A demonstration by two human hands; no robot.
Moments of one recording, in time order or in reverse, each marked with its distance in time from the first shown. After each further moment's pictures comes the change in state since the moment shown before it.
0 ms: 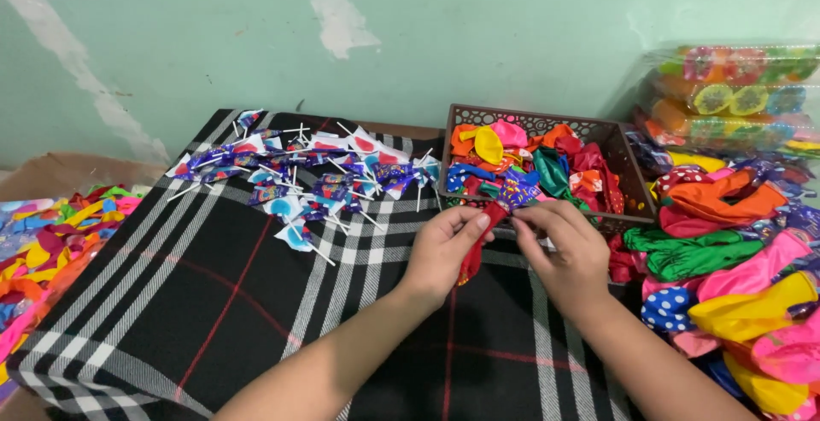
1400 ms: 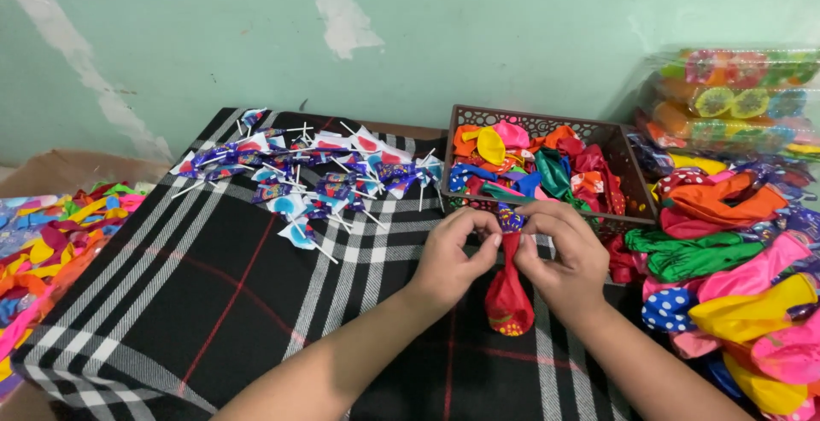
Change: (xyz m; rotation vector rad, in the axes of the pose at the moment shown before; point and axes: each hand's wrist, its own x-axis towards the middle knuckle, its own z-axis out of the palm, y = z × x) left_hand 0.007 -0.018 -0.005 0.335 -0.100 0.590; right_hand 0.005 -0.016 -0.001 0.263 0.051 -0.051
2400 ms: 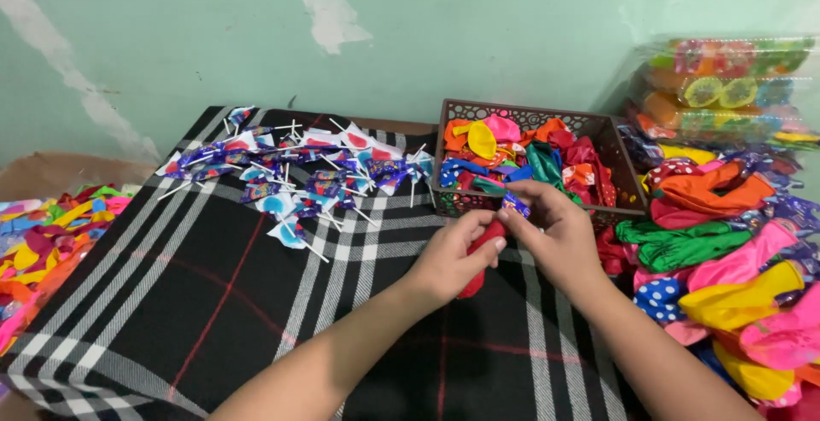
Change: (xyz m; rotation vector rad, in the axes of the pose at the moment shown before) left_hand -0.005 -0.001 0.002 -0.123 -0.307 -0.387; right_hand 0.008 0.012 -0.005 0.271 -0.122 0.678
